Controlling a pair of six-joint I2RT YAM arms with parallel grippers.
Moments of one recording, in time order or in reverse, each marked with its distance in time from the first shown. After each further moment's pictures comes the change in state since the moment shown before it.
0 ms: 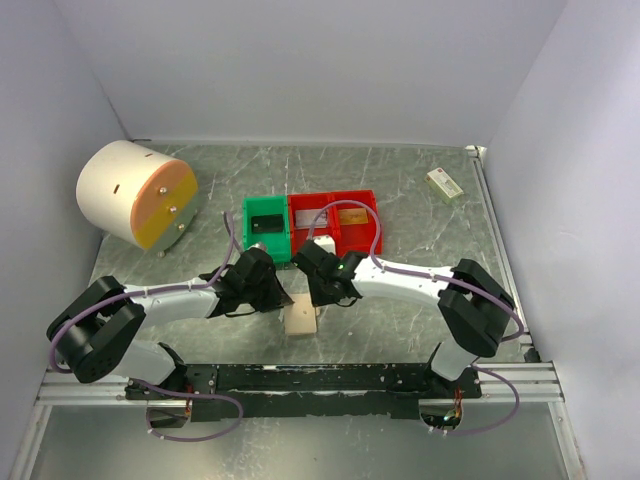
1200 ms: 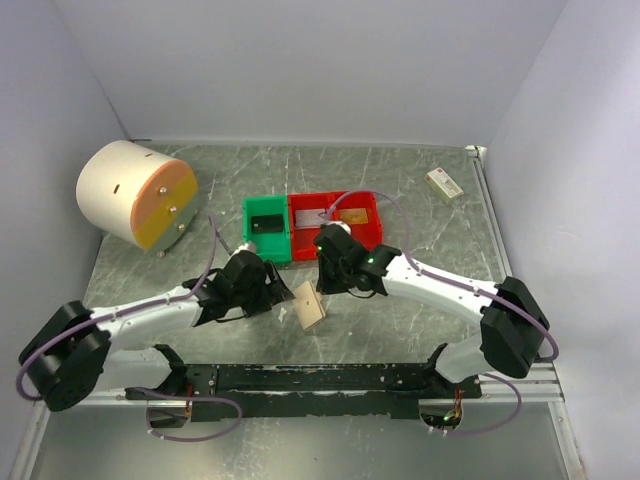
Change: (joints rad) left arm -0.013 -0.152 -0.027 -0.091 -0.053 -0.015; right arm -0.082 -0.191 -0.041 0.029 -0.111 -0.029
